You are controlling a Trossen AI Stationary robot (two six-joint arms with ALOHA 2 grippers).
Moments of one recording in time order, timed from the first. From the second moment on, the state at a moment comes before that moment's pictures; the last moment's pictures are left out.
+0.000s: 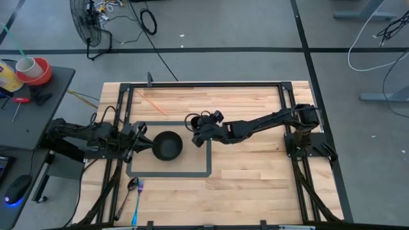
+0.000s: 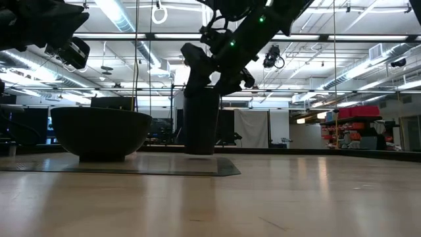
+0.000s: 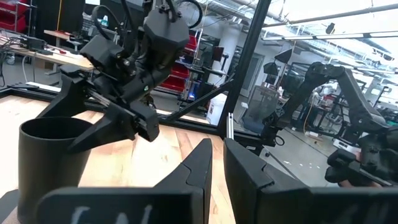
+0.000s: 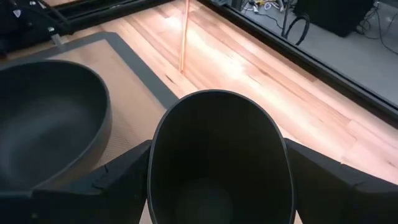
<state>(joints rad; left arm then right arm) -0.21 0.08 0.07 0.15 -0.02 -0.30 0.07 1.89 1.28 -0.10 0.61 0.43</state>
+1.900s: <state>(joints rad) -0.21 0.08 0.07 0.15 -0.02 -0.30 0.03 1.89 1.23 -0.03 0.42 0.29</state>
